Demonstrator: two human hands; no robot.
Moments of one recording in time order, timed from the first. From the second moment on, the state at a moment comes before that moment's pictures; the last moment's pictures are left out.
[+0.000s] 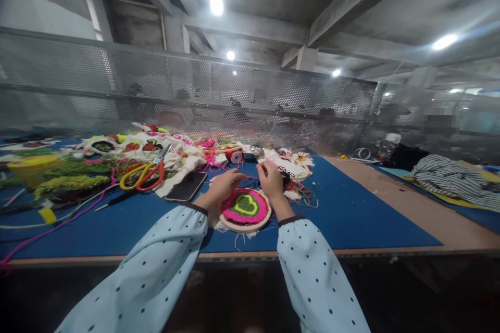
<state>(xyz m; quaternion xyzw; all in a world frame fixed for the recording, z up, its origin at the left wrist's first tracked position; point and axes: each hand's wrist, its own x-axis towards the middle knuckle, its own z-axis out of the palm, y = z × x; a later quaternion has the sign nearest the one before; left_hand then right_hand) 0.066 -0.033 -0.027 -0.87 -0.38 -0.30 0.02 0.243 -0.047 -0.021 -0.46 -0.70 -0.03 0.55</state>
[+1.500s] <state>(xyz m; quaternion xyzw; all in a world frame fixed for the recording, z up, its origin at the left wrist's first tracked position) 0.064 -0.032 -0.027 -0.87 -0.38 -0.31 0.01 0.239 -0.053 -0.019 -0.47 -0.72 -0.05 0.50</state>
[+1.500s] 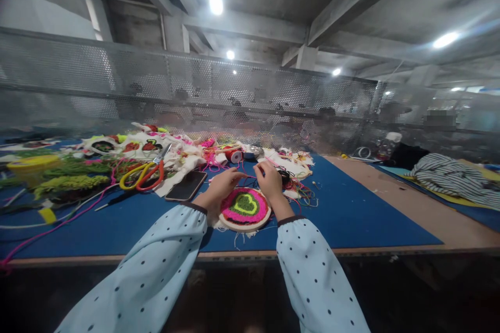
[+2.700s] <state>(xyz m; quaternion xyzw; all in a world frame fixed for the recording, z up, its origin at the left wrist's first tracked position) 0.072 -0.023 -0.030 -0.82 -0.37 -0.41 -0.15 0.230 -0.038 -0.030 -0.46 -0.59 0.39 0.53</state>
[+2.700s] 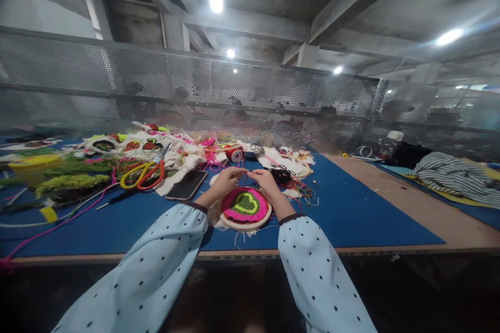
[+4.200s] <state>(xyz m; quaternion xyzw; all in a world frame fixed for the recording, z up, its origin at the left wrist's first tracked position) 0.073 -0.028 -0.019 -0.73 -0.34 -0.46 -0.37 0.230 -0.048 -0.018 -0.39 -0.43 0.61 0.54</state>
